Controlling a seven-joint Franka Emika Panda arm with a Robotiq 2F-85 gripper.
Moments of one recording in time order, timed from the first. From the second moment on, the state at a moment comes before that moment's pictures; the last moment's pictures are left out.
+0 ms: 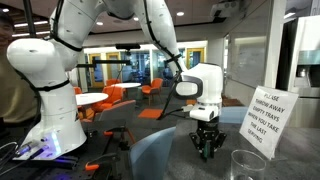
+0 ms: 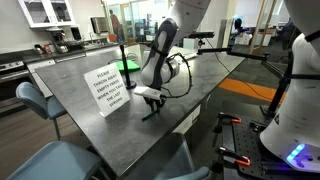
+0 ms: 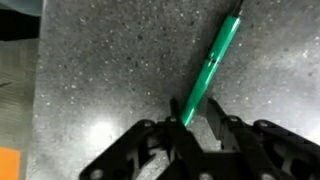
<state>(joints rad) 0.05 0.62 -0.21 -2.15 0.27 2.77 1.25</state>
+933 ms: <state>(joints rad) 0.10 0.53 -0.35 -2.15 0.15 2.78 1.24</state>
